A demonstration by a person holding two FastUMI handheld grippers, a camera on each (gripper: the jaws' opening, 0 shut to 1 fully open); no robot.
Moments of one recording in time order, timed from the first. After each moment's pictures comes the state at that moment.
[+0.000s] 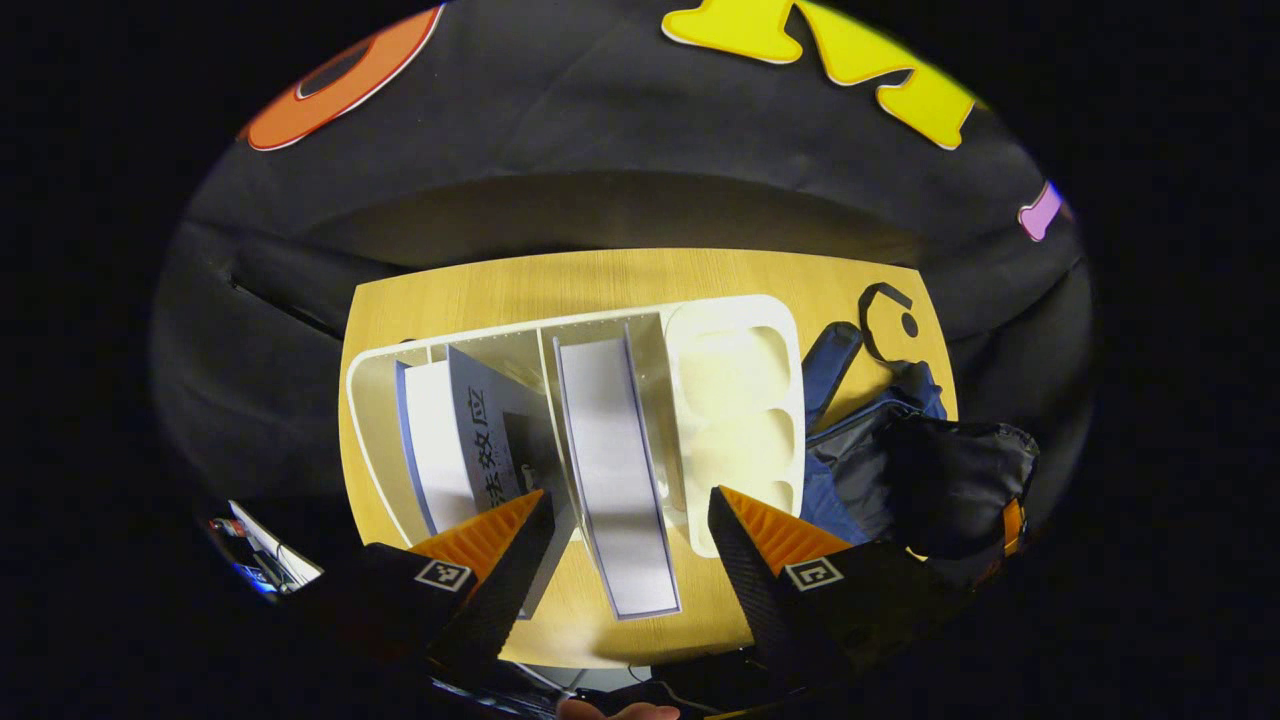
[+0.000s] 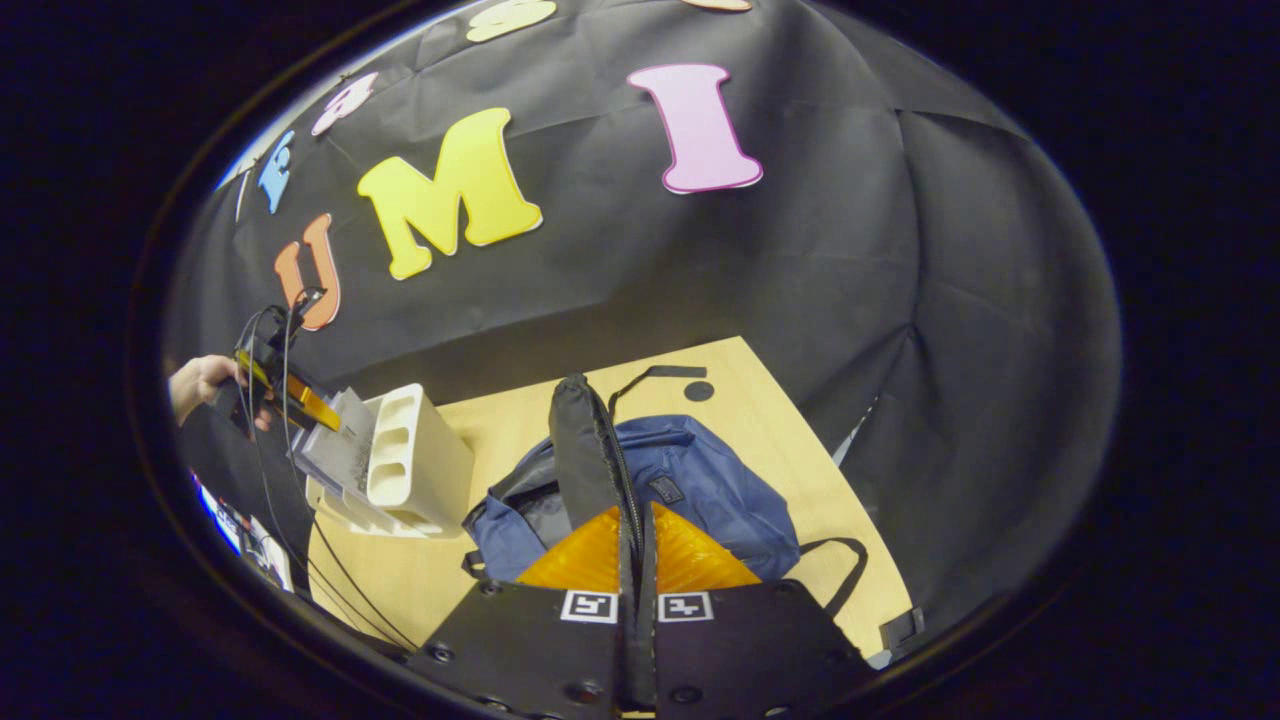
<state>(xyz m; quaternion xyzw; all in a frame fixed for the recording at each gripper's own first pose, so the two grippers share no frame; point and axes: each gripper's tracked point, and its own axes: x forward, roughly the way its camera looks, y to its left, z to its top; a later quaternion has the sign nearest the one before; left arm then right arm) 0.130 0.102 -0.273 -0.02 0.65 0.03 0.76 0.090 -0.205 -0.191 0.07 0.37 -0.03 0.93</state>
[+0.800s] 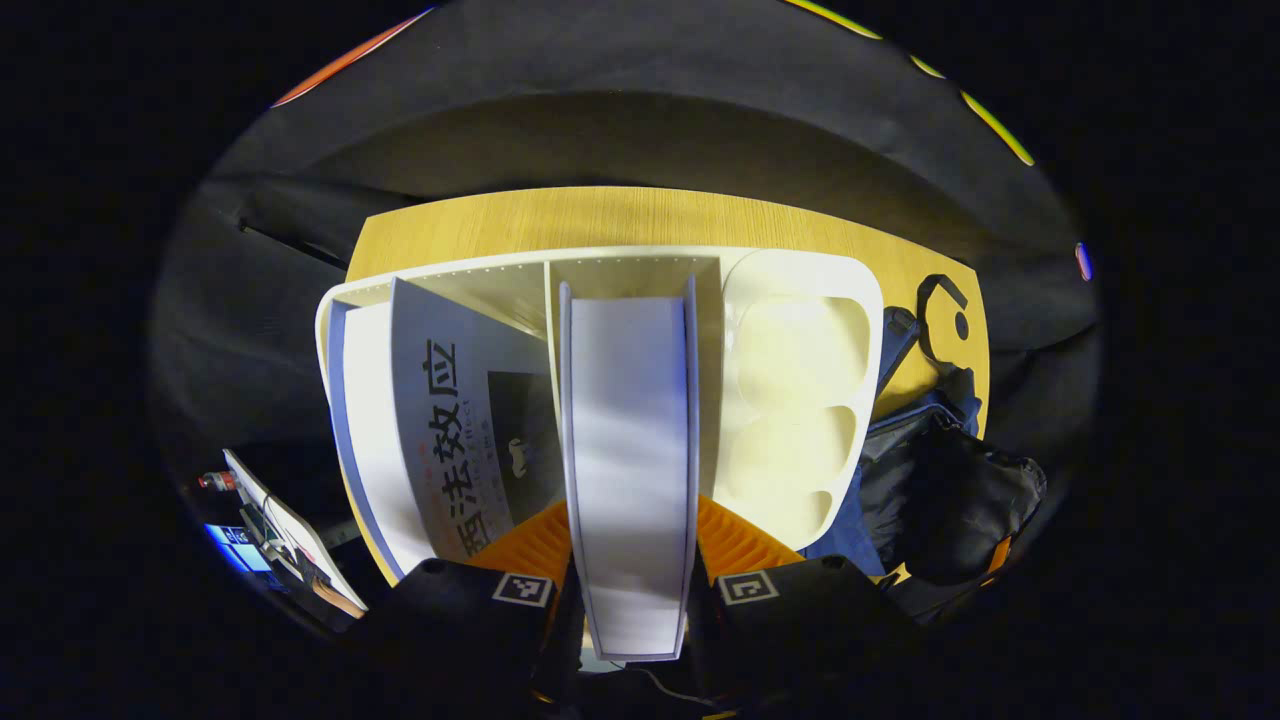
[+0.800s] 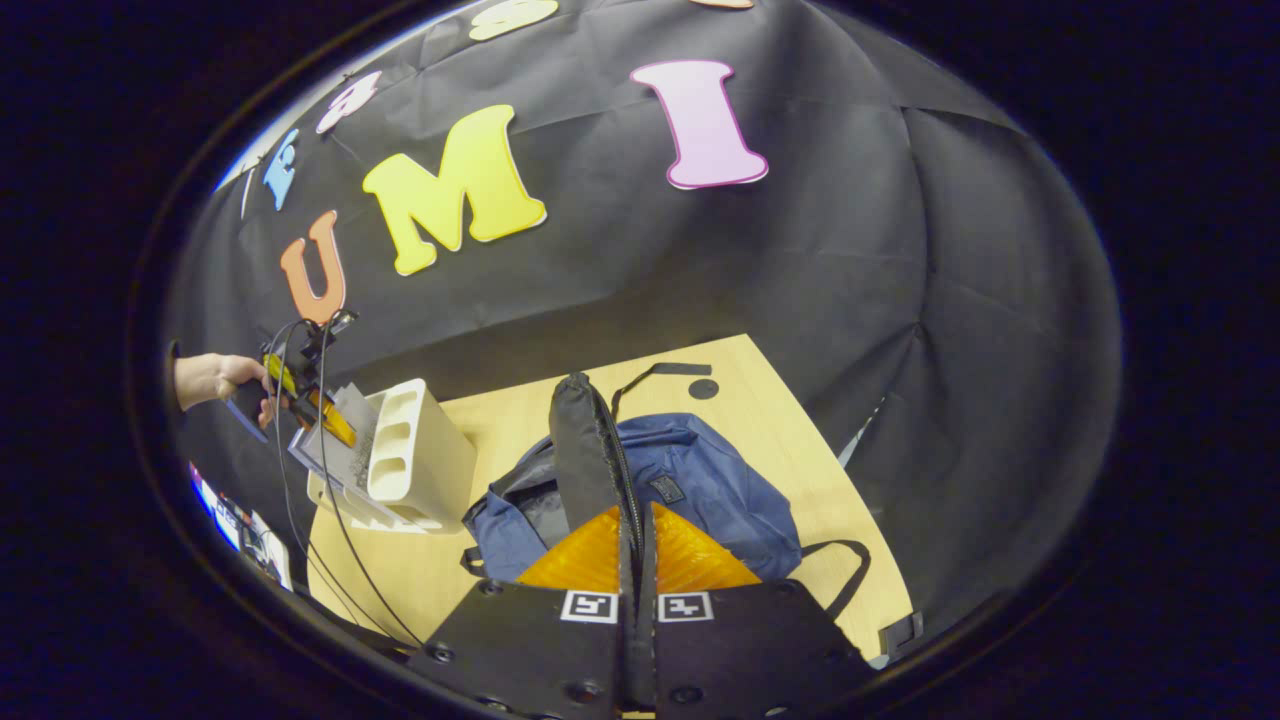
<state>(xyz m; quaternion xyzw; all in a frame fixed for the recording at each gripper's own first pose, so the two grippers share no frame) 0.117 0.103 -0.301 -0.05 0.70 0.09 0.71 0.094 -0.208 -0.195 0.06 0.37 -0.01 0.93</state>
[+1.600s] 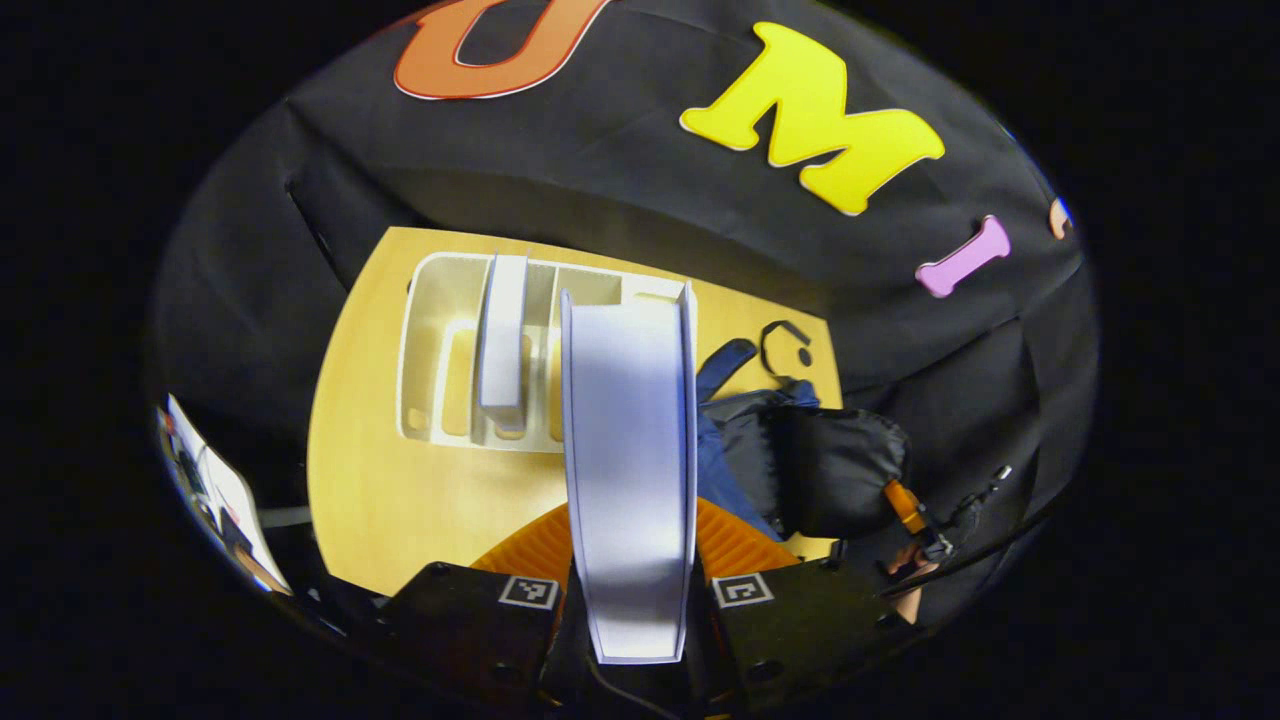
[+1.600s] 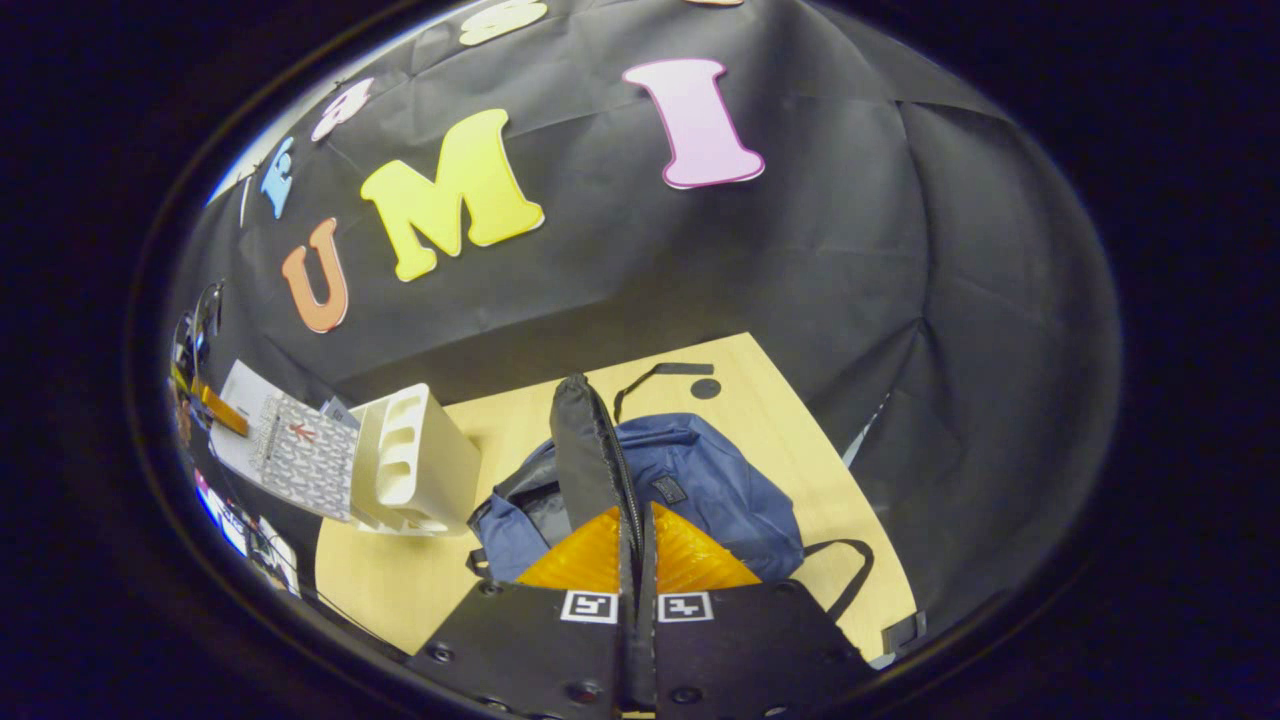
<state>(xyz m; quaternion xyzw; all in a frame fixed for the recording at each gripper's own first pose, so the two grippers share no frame) 0.004 0.038 -0.130 -0.21 0.55 -0.03 0.81 0.093 -0.211 -0.194 0.08 0.37 -0.01 0.92</state>
